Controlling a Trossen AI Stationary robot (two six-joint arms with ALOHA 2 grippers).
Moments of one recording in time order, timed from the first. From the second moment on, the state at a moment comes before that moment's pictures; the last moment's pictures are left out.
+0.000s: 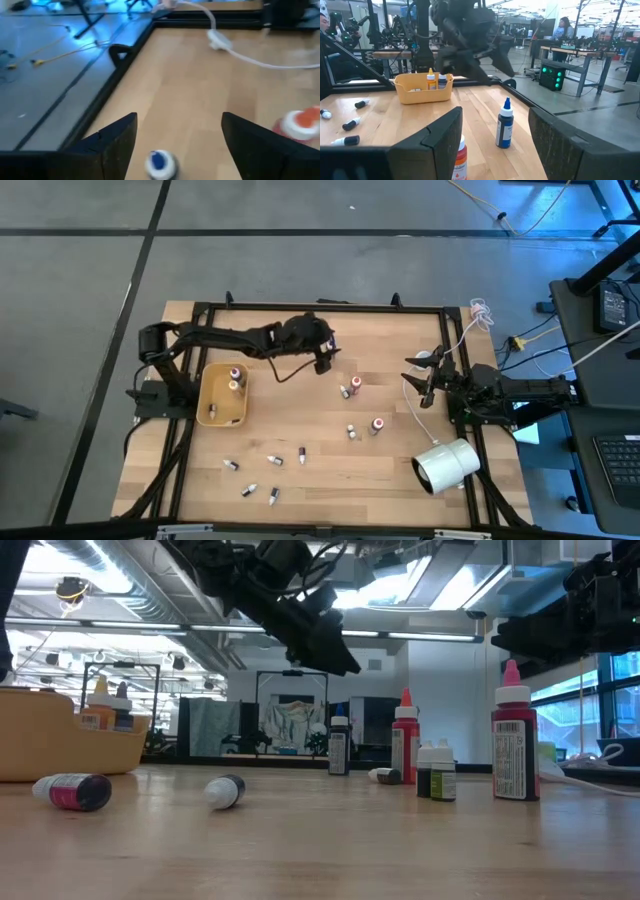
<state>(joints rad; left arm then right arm) 0.28 1.70 1.09 0.14 -0.16 0.09 0.03 0.01 0.01 0.07 0.35 -0.05</state>
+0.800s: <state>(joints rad) 0.33 1.79 1.38 -0.31 -0.07 0.08 0.03 0.01 0.01 0.07 0.35 -0.06</state>
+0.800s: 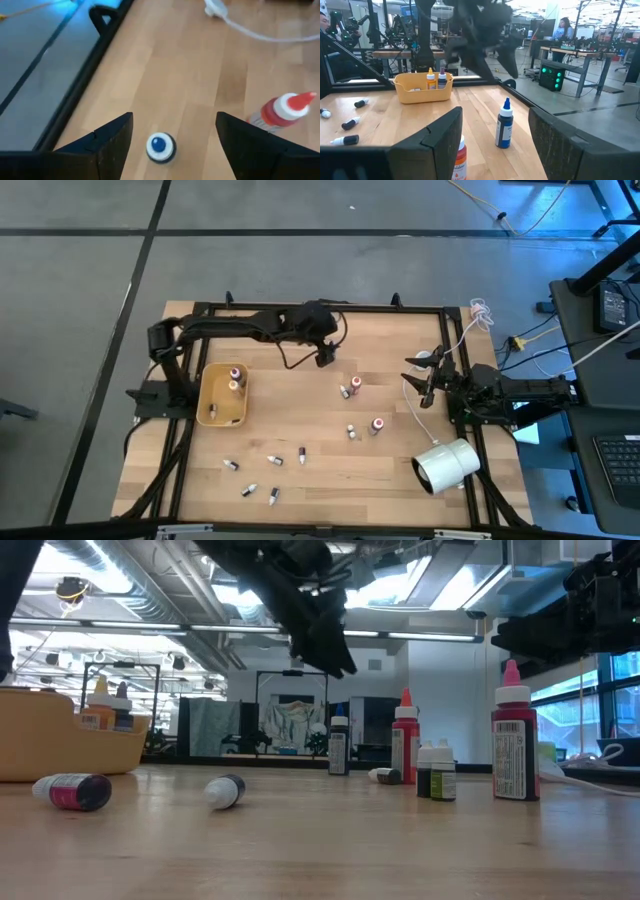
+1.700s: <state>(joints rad) 0.39 2.01 1.52 -0.47 -0.01 0.15 0.03 0.01 0.01 0.07 0.35 -0.06</state>
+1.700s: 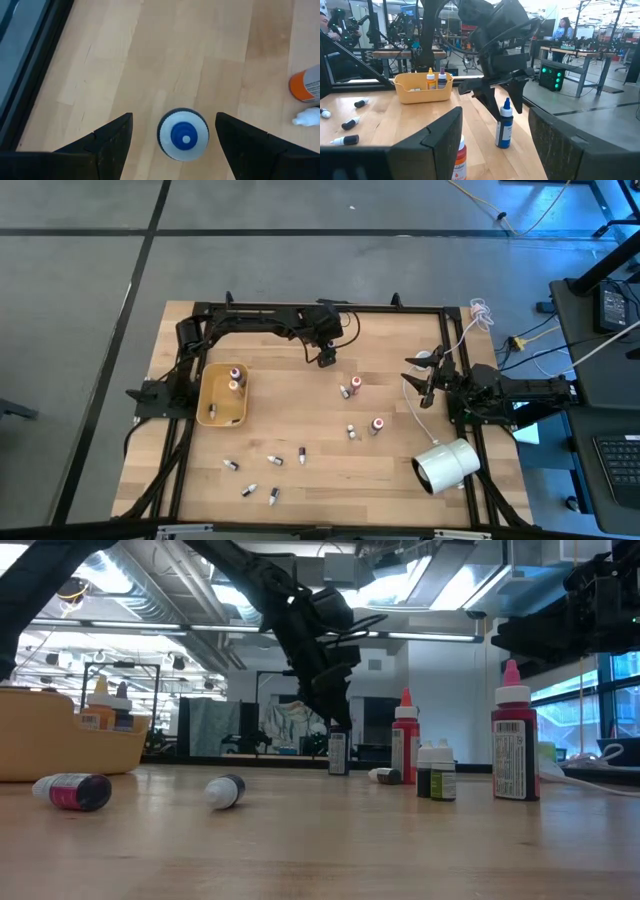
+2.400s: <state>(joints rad) 0.39 2.01 1.51 -0.47 -0.01 0.13 0.03 0.01 0.01 0.07 0.35 -0.06</state>
